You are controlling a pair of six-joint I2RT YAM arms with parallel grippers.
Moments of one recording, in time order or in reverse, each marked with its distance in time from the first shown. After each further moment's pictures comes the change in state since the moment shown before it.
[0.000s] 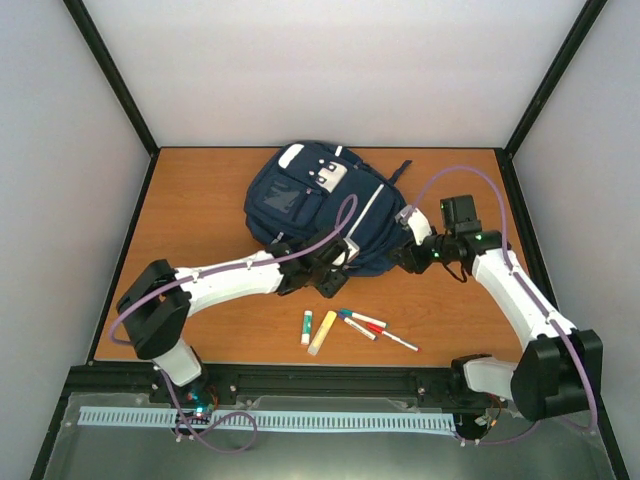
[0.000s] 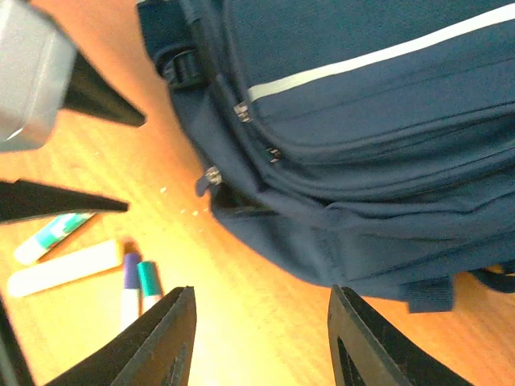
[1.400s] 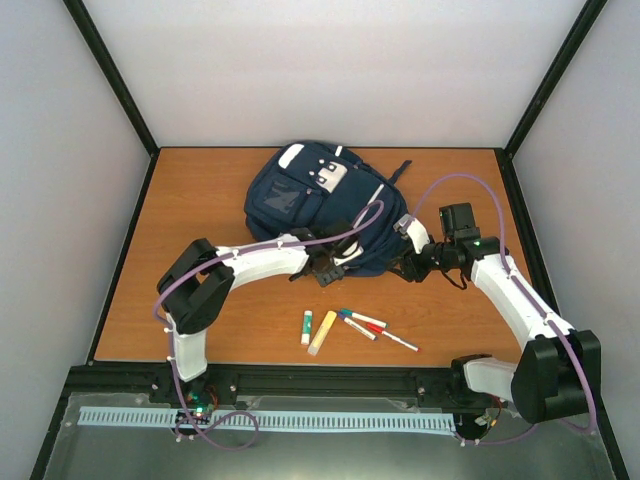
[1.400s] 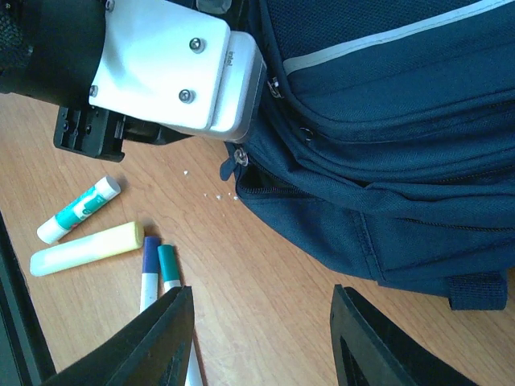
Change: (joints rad) left arm 0.060 0.272 0.229 -0.184 -0.119 0.272; right arm -0.005 -0.031 -0.091 0.009 -0.081 -0.039
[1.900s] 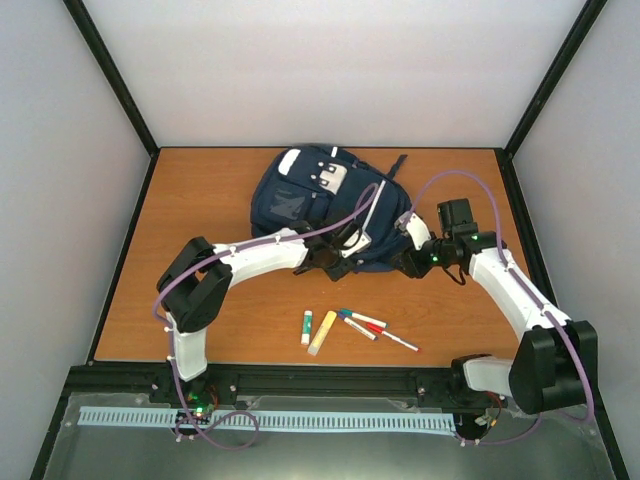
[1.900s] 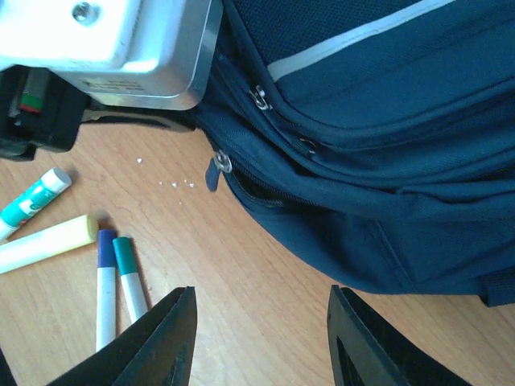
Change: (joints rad) left arm 0.013 0.003 0.044 0.040 0.184 -0.079; right arm 0.000 0.045 0.026 -0.012 0.091 -0.003
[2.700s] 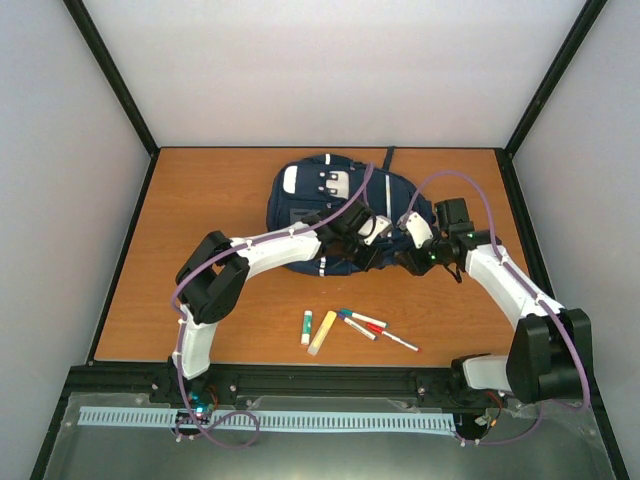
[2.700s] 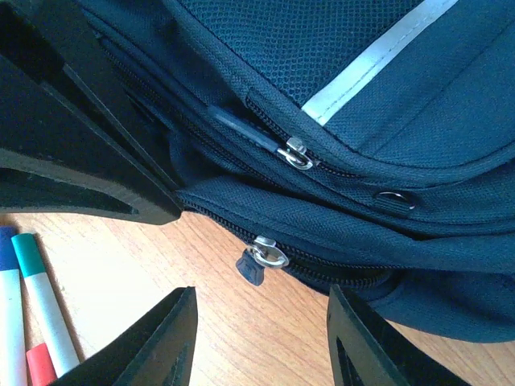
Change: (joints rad) left arm 0.000 0.121 0.150 0.186 0.394 -0.316; right arm 0.000 0.054 0.006 0.043 0.180 -0.003
